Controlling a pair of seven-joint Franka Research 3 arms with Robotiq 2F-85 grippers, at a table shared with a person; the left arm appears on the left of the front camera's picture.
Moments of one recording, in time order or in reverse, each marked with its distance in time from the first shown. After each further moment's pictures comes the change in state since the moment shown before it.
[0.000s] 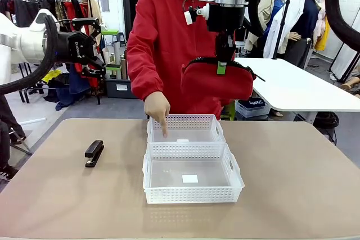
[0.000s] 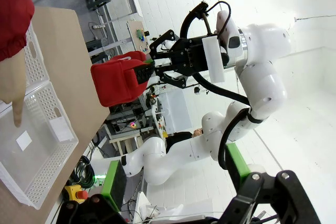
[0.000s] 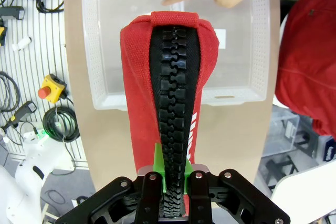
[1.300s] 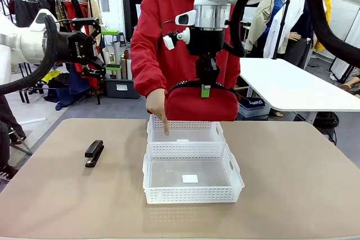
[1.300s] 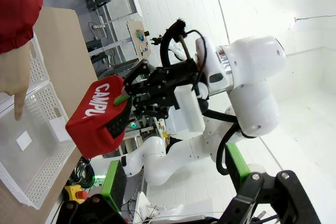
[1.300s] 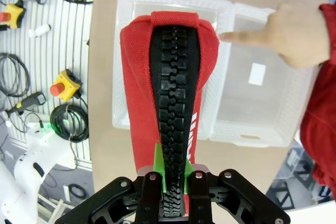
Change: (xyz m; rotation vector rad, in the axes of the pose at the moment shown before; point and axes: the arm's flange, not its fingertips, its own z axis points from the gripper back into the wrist) left arm 0.000 0.000 0.000 0.000 0.000 0.000; right arm 0.052 0.037 -0.059 0.101 0.018 0.167
